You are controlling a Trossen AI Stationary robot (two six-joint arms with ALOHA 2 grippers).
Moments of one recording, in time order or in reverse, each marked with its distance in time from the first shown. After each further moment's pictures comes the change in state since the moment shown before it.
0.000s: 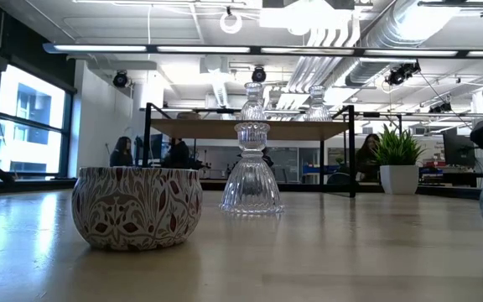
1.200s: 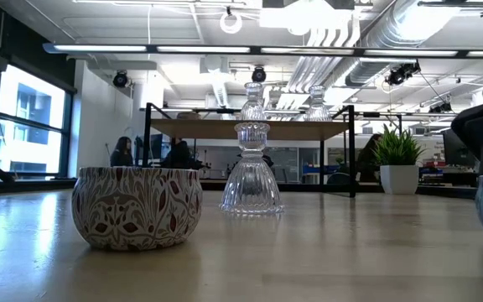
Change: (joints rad) left arm 0.000 0.008 0.000 0.000 -0.007 0.000; right arm -0.002 0.082 0.000 0.132 0.063 -0.240
